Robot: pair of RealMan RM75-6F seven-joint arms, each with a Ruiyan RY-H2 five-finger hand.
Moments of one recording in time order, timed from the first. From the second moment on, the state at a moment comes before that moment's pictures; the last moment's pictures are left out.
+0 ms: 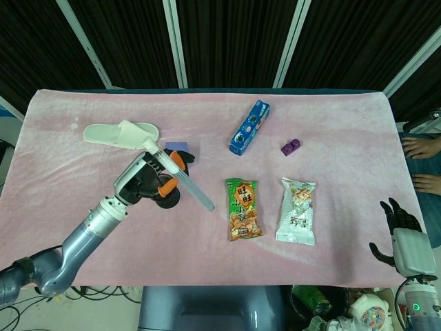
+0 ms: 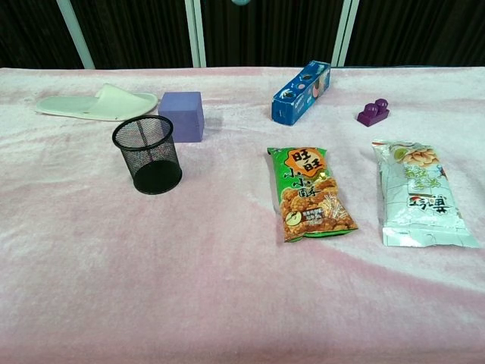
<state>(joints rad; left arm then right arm) -0.69 -1.24 -0.34 -1.77 1.59 1.02 -1.44 0.10 -1.09 0.07 -1.74 -1.29 1.33 -0.13</state>
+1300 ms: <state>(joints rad) -0.65 -1.42 -0.24 -1.58 1.65 1.23 -0.27 0.11 -1.08 0.07 -1.75 -1.28 1.32 -0.13</state>
